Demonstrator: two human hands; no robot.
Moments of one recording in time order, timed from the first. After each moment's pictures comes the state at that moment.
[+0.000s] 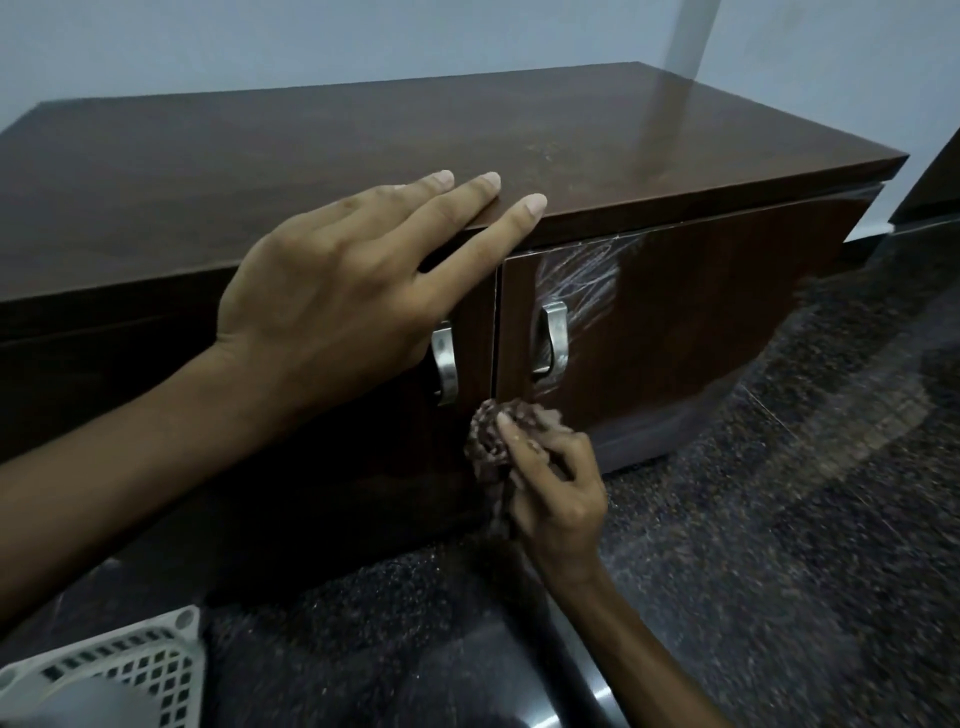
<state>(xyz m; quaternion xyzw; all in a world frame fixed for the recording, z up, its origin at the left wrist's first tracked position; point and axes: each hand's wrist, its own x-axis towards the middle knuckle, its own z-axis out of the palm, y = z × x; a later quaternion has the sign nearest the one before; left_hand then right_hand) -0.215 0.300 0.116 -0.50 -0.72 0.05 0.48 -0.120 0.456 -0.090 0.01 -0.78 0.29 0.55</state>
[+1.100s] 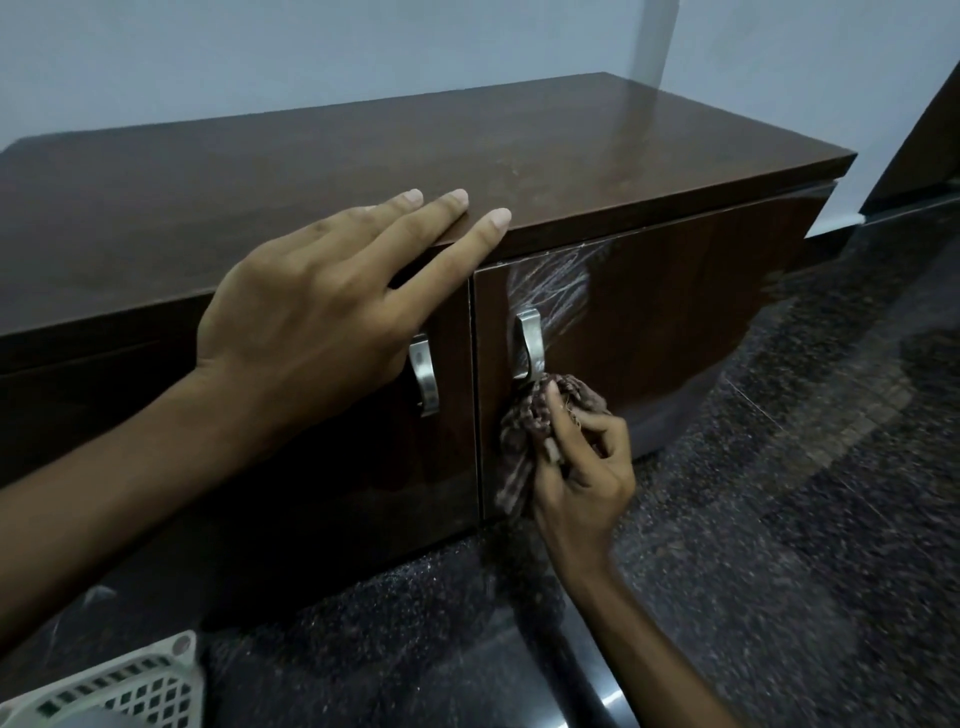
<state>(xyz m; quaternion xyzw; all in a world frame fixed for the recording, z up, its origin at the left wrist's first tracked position) -0.217 0.300 0.114 -0.50 -0.71 0.08 0.49 -0.119 0.464 -0.069 -0.12 -0.73 0.38 0.56</state>
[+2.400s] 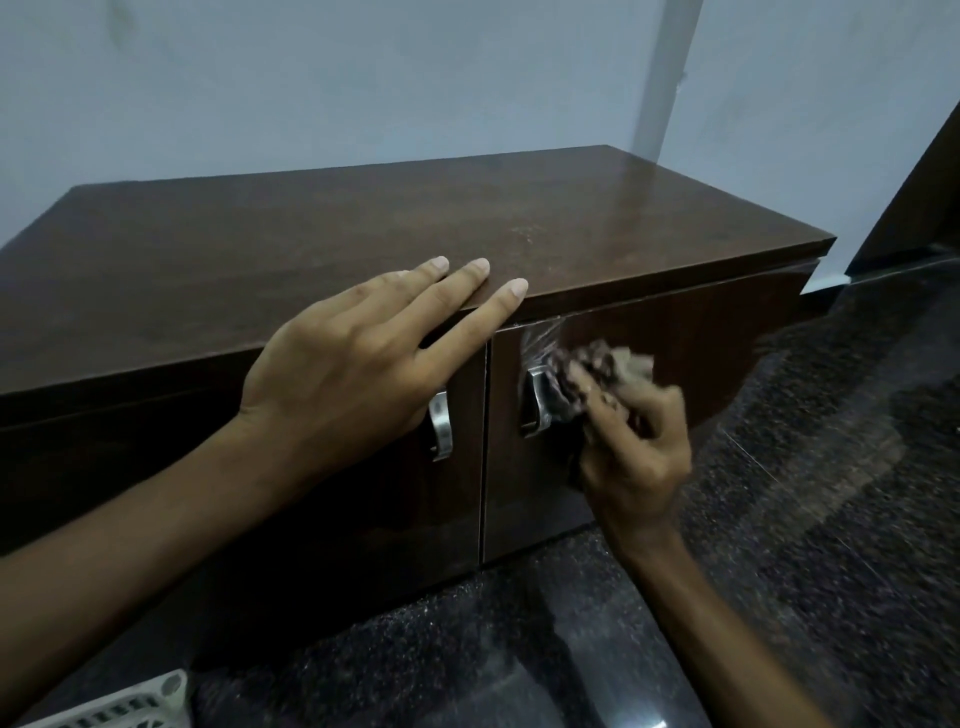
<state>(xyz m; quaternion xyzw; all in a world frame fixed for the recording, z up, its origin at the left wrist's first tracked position) -0.219 0.300 0.116 -0.52 -0.70 0.07 0.49 -0.131 0.524 -0.008 0.03 -0.76 0.14 0.63</state>
